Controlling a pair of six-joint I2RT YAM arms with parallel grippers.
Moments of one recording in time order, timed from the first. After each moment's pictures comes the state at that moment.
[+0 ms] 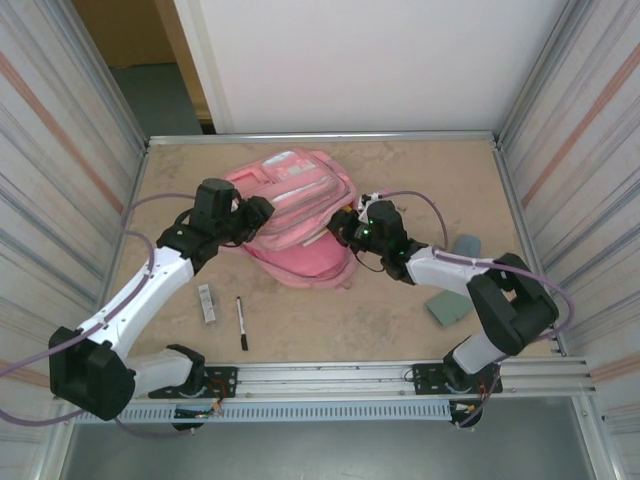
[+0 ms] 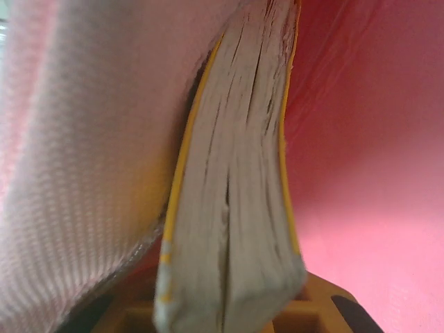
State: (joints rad) left arm -0.42 1.19 0.99 -0.43 0.17 -1.06; right arm 0.63 1.56 0.76 0.49 -0.26 1.28
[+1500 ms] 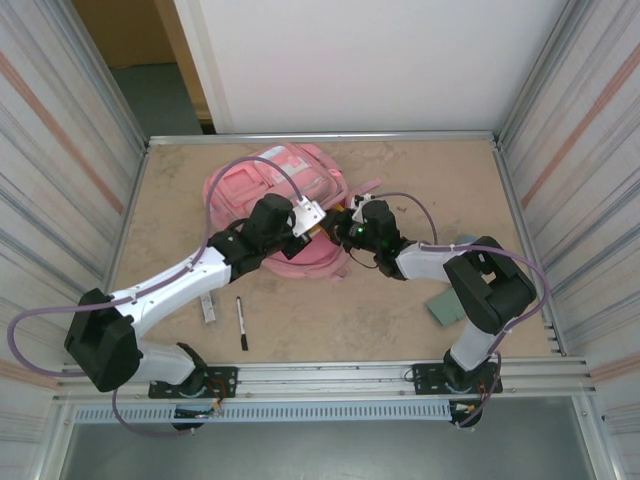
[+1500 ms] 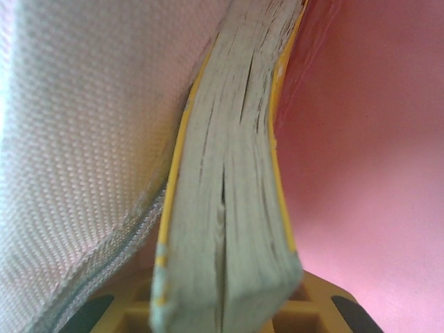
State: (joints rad) left arm -0.75 1.35 1.00 -0.27 -0.14 0.37; right arm 0.62 1.70 0.77 0.65 -0.35 1.36
